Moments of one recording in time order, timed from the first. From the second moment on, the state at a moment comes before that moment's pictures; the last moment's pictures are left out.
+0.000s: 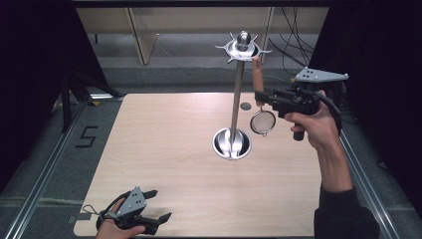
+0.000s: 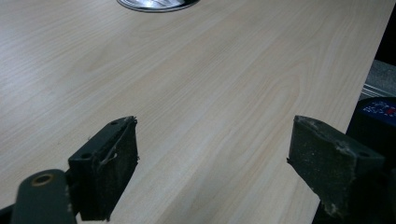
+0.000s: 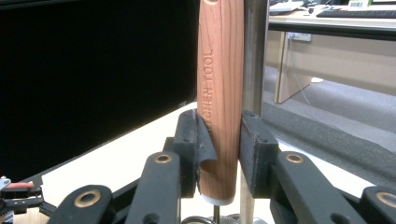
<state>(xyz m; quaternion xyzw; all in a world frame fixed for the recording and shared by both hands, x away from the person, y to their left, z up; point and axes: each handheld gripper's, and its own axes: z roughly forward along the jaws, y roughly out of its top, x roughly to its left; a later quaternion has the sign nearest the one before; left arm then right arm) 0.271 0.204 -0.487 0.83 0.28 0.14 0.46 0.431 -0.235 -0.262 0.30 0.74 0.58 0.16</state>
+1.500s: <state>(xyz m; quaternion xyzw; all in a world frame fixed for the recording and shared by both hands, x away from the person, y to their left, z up) 0.269 0.202 -0.489 0.83 0.29 0.14 0.46 0.435 -0.231 -0.274 0.32 0.72 0.59 0.16</state>
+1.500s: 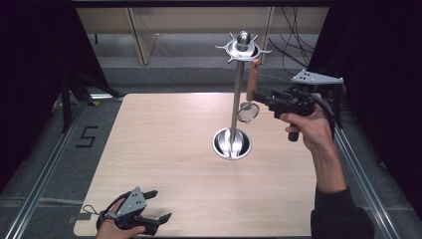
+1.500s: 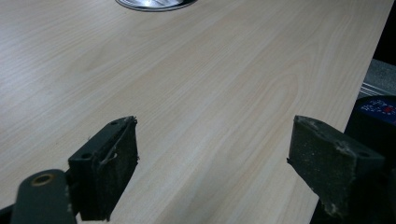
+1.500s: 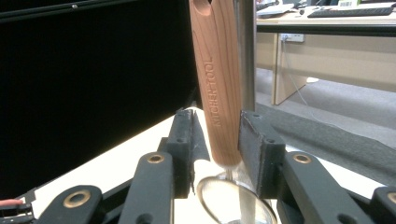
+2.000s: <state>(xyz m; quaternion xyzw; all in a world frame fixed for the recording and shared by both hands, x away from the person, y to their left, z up) 0.269 0.203 -0.487 0.83 0.29 0.14 0.46 0.427 -0.232 -0.277 0.31 0.73 0.58 0.18</state>
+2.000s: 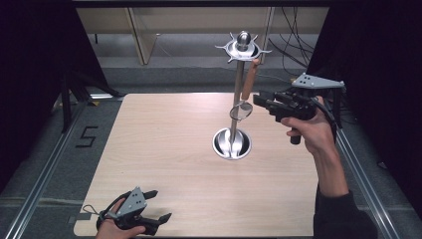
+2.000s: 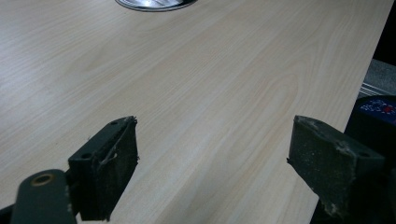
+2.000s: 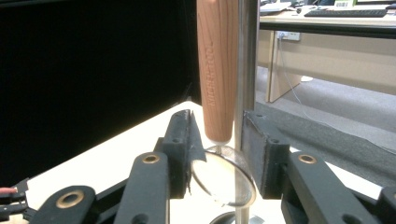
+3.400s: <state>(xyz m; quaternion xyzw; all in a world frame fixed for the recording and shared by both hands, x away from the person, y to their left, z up) 0.269 0.203 -0.487 0.83 0.28 0.14 0.46 0.393 -0.236 -0.320 0.33 0.73 0.57 0.19</state>
